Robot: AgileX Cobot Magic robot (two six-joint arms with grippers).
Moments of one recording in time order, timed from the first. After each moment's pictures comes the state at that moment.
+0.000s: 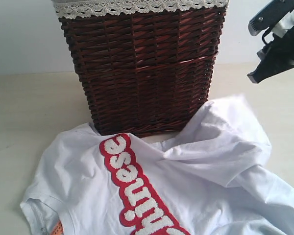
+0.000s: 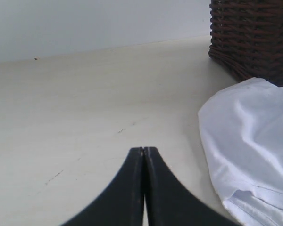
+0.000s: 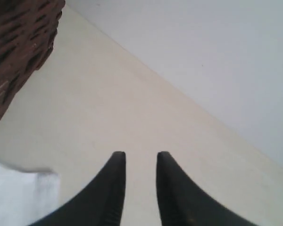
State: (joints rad) left arm 0.01 0.01 0.00 -0.11 0.37 0.19; right arm 0.07 1.64 -1.00 0.14 0.04 -0.76
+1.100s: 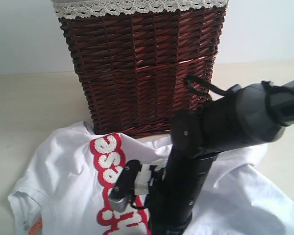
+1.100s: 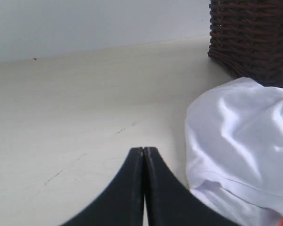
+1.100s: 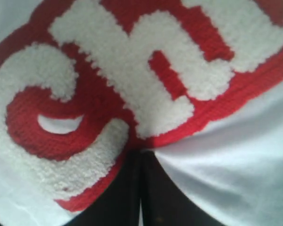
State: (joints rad) left arm 0.01 0.01 0.00 -0.11 0.37 0.19; right arm 0.80 1.95 -0.96 0.45 0.75 -0.80
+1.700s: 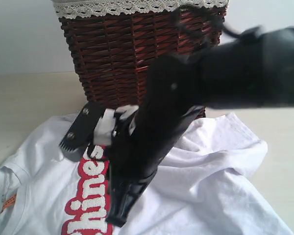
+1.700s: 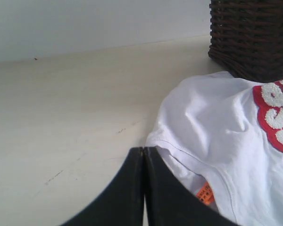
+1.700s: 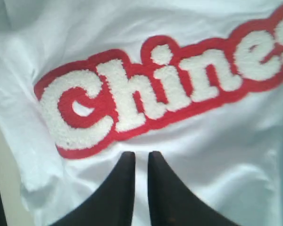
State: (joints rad) left arm 0.01 0.01 0.00 -0.11 0.37 0.19; right arm 0.88 1.74 -1.15 0.34 0.75 -0.66
